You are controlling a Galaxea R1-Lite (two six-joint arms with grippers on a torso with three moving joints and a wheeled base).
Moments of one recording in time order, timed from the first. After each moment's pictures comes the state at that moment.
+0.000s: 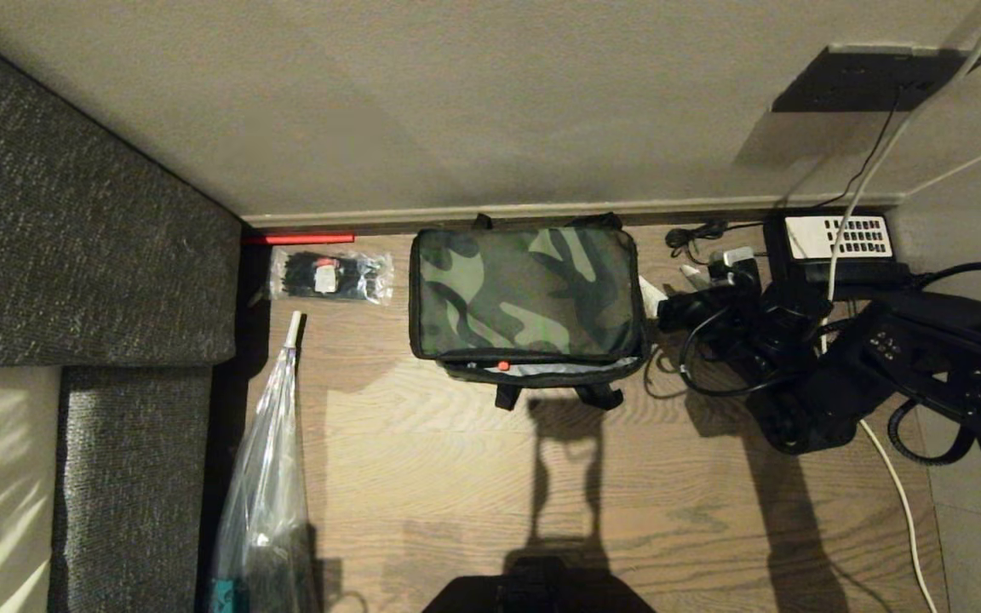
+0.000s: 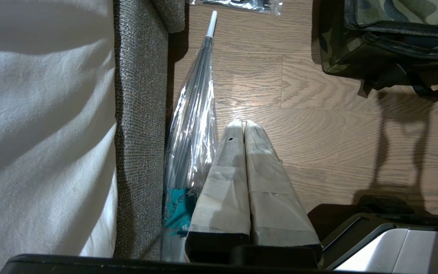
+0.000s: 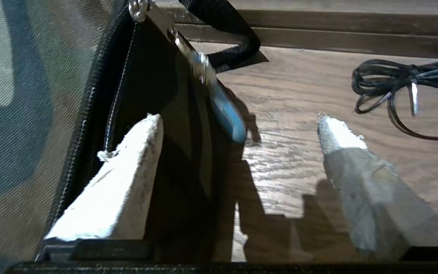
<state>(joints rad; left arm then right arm) 0.00 0.00 0.00 0.00 0.01 -0.02 0.17 2.40 -1.14 -1.50 0.19 -0.03</state>
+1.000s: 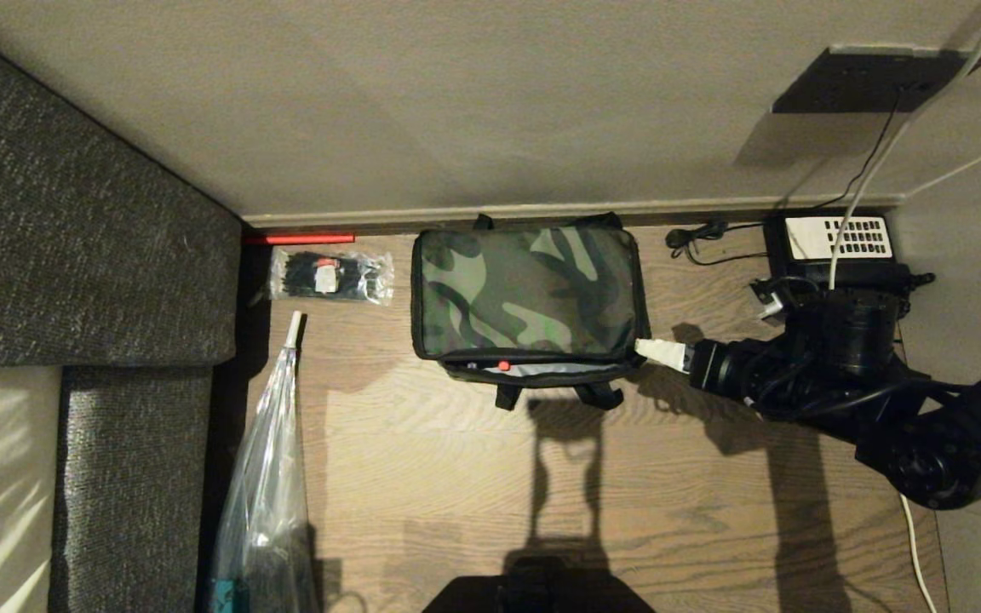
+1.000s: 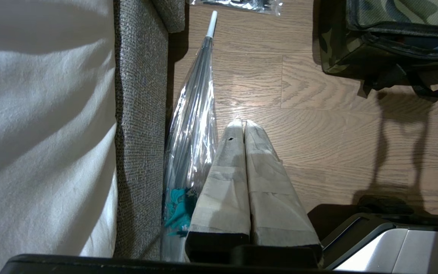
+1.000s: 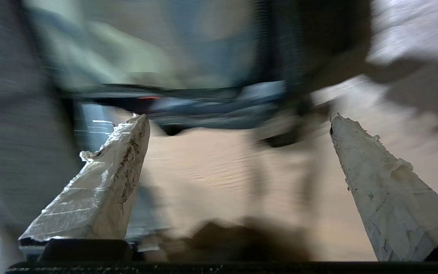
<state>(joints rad) 0.00 0.00 0.00 0.00 0.01 -0.02 0.26 1.92 -0.69 -0.98 0.33 0.45</state>
